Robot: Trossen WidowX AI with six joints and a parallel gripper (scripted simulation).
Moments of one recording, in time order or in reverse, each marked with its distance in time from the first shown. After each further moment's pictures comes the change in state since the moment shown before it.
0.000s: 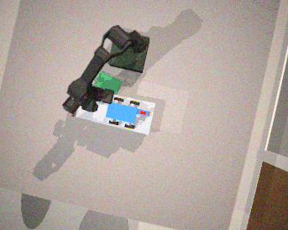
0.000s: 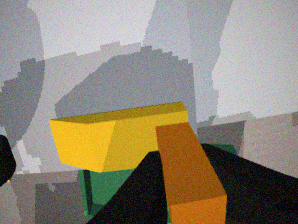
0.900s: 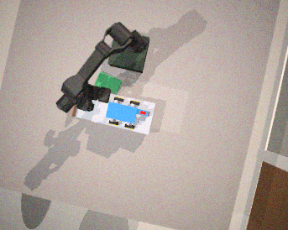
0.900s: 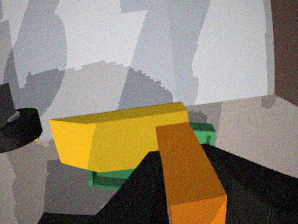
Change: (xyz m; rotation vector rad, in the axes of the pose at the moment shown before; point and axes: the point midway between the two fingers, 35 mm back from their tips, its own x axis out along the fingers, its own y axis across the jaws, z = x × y) arm -0.050 -0.002 -0.001 -0.002 -0.007 -0.005
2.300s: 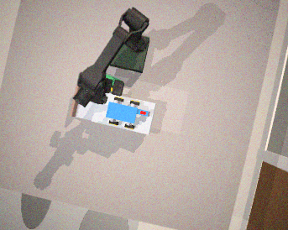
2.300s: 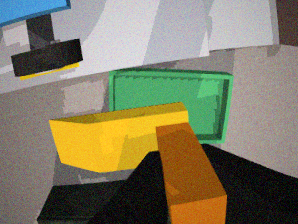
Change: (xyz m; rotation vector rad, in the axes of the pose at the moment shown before) arm -0.017 0.047 -0.040 0.014 0.010 -0.100
